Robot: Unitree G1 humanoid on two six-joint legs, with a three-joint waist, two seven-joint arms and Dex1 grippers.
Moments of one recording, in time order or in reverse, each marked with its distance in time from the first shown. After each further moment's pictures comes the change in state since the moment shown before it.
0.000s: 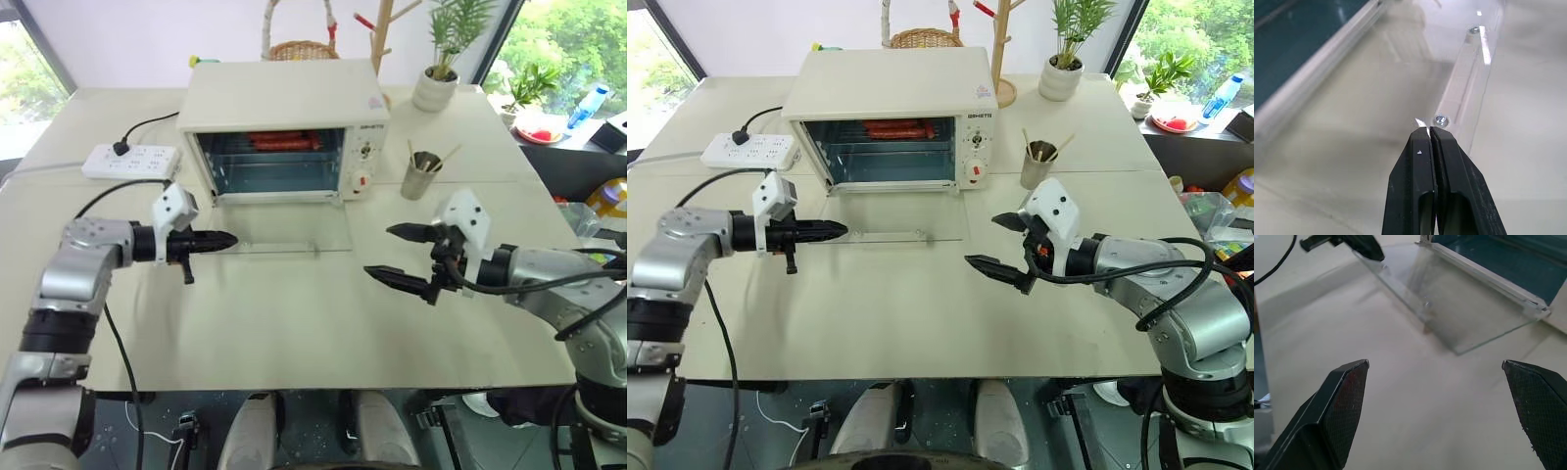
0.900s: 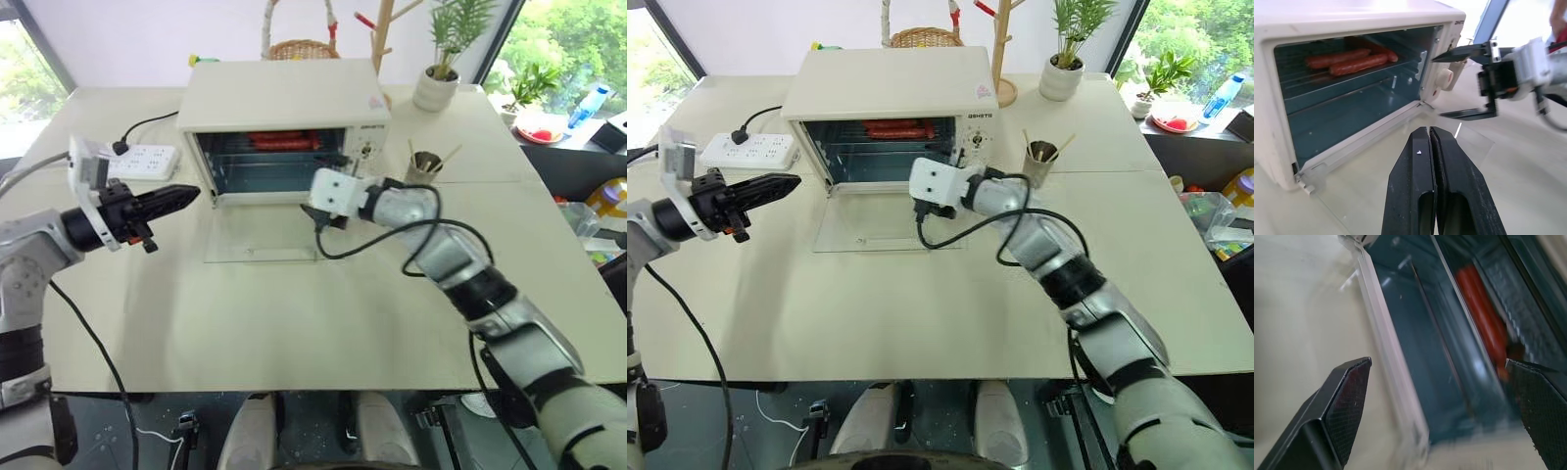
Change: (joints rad) left arm 0.072 0.057 0.380 -0.272 -0.443 0.442 0.205; right arm -0.570 0.310 0.675 0.889 -0.884 -0.910 -0.221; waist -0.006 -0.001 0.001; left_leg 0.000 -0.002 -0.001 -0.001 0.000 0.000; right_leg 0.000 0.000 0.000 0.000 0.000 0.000
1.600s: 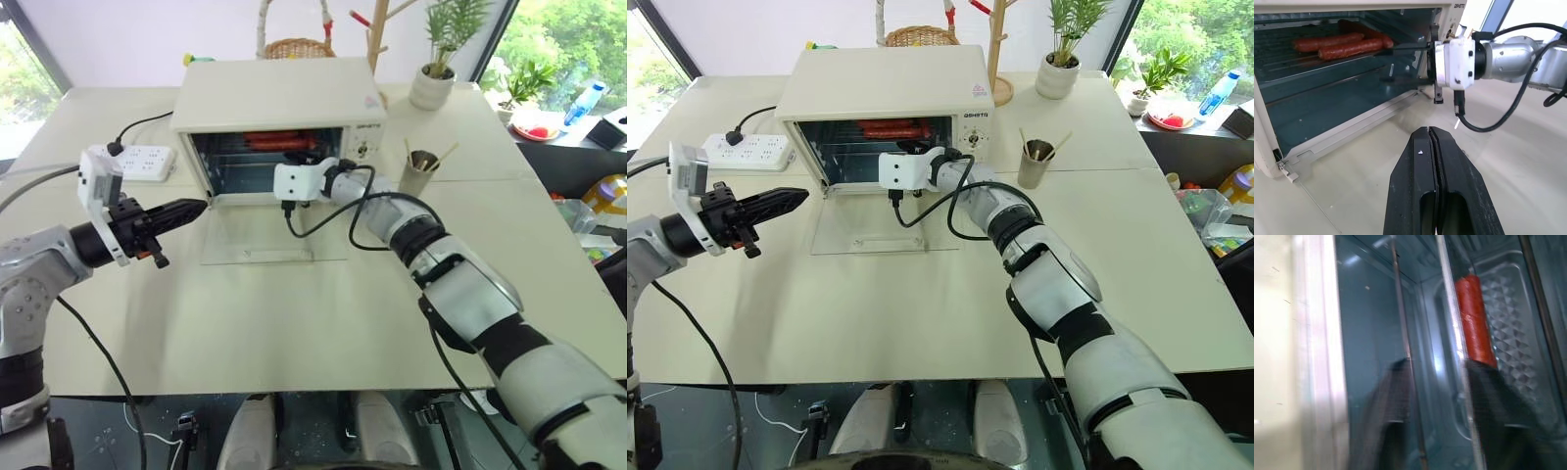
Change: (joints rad) left arm 0.094 -0.011 0.008 -0.133 -0.059 0.016 0.111; right arm -0.357 0.247 0.028 0.871 -0.267 -0.437 -0.280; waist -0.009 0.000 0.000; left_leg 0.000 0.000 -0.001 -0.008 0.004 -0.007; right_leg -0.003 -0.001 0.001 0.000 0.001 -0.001
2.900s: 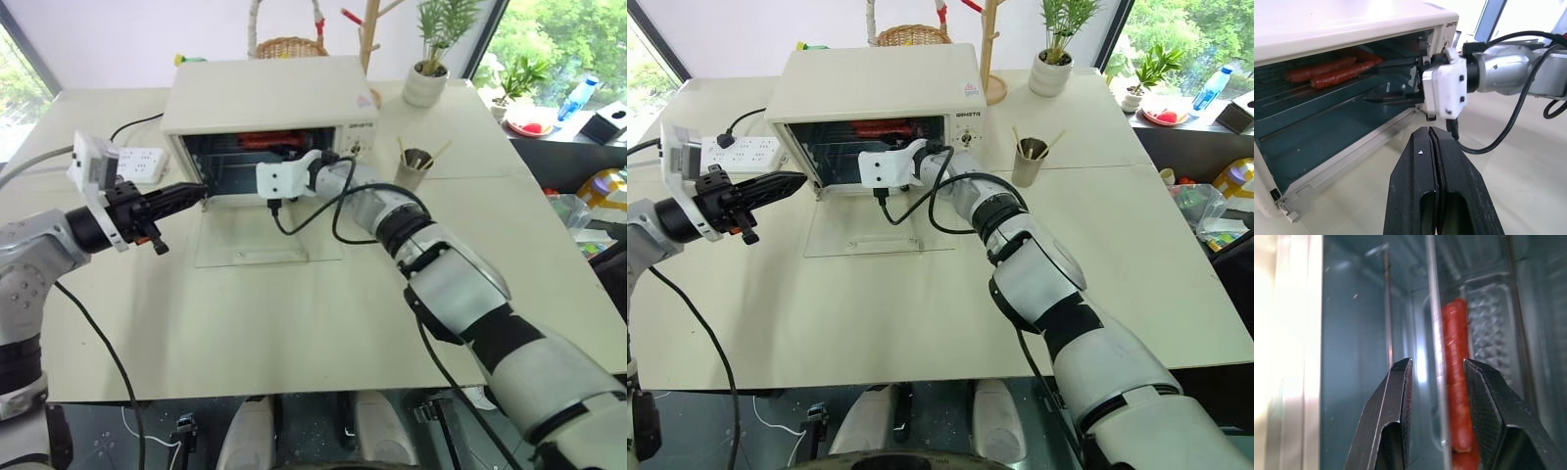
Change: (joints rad) left arm -0.067 0.023 -0.019 0.005 -0.011 -0.018 0.015; right arm -0.091 0.078 -0.007 0.110 -0.109 -0.008 -0.030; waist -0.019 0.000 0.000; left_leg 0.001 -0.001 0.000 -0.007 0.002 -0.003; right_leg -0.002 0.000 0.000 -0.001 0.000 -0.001
